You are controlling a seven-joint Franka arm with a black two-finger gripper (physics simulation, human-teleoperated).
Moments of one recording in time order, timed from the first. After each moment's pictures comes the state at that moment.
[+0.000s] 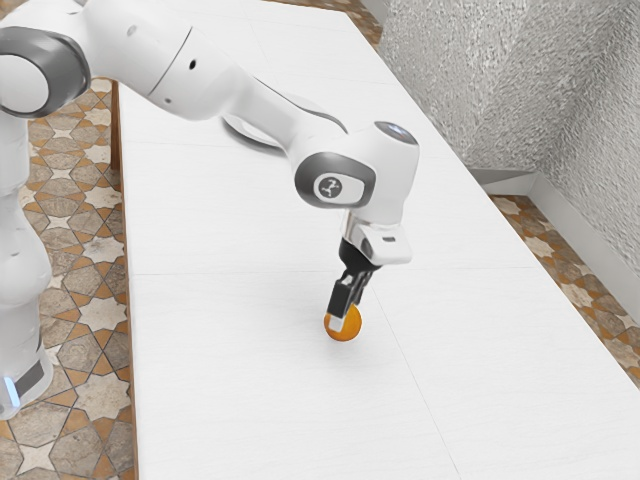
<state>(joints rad) 0.43 0.03 -0.67 -2.02 -0.13 2.05 0.53</state>
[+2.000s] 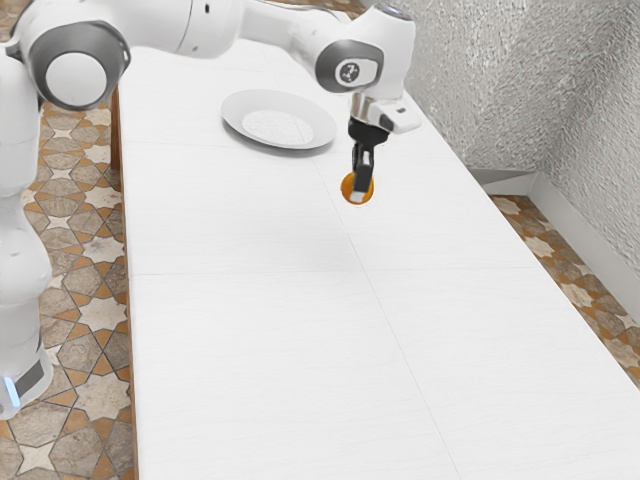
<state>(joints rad) 0.43 0.11 -0.31 -1.67 -0.02 1.84 0.43</state>
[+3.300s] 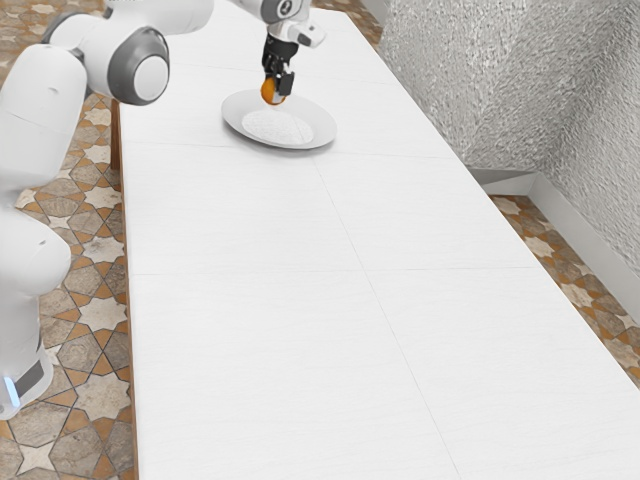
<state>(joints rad) 0.84 0.51 -0.20 -1.16 0.17 1.74 0.52</state>
